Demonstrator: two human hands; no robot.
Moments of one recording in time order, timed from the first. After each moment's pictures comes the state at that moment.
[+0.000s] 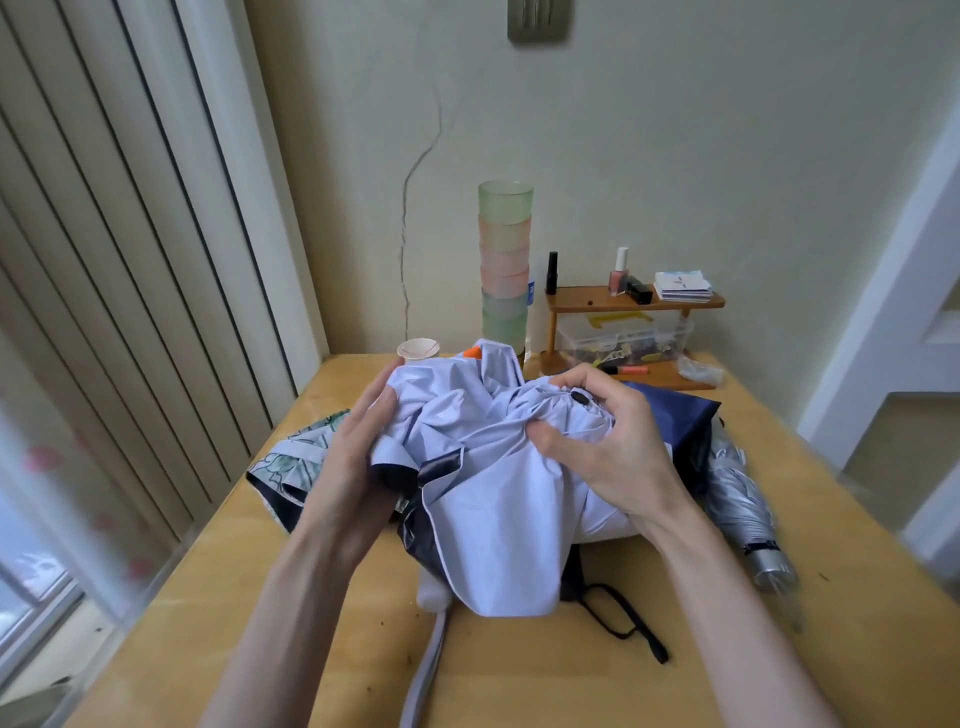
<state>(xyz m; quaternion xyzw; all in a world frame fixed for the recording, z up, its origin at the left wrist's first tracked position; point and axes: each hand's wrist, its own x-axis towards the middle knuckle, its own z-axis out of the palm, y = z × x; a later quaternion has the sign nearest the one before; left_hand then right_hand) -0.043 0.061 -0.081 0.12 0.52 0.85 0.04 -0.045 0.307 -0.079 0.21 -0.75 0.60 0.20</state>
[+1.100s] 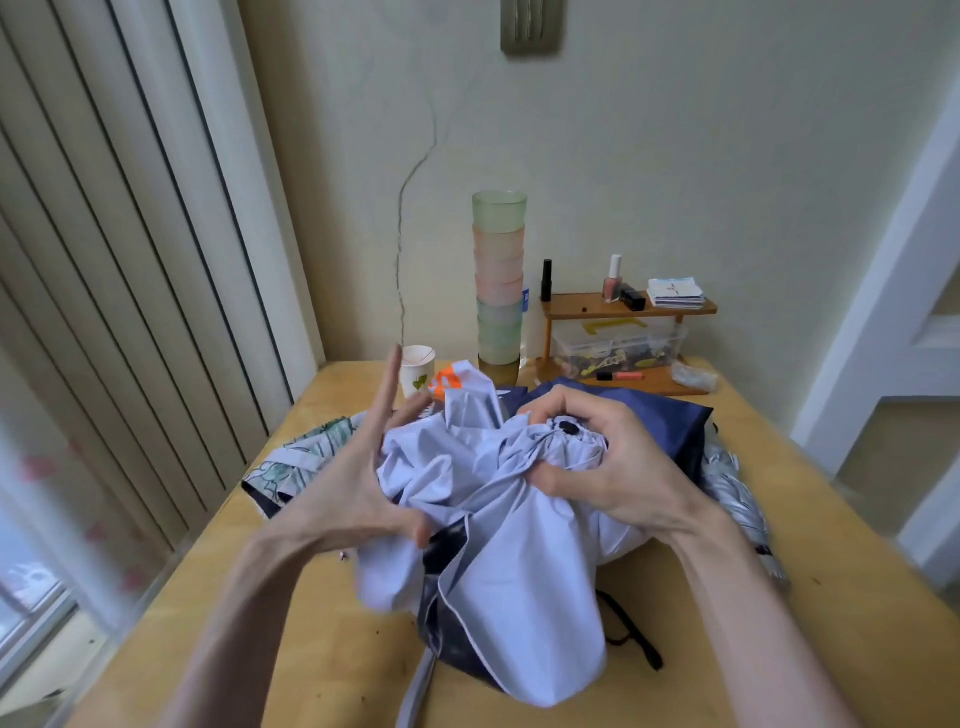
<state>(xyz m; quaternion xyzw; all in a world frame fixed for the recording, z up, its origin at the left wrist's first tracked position) -0.038 0.035 -0.068 0.27 0.82 0.51 0.02 -0.033 0.319 -0.065 0.29 -0.75 0.59 0.06</state>
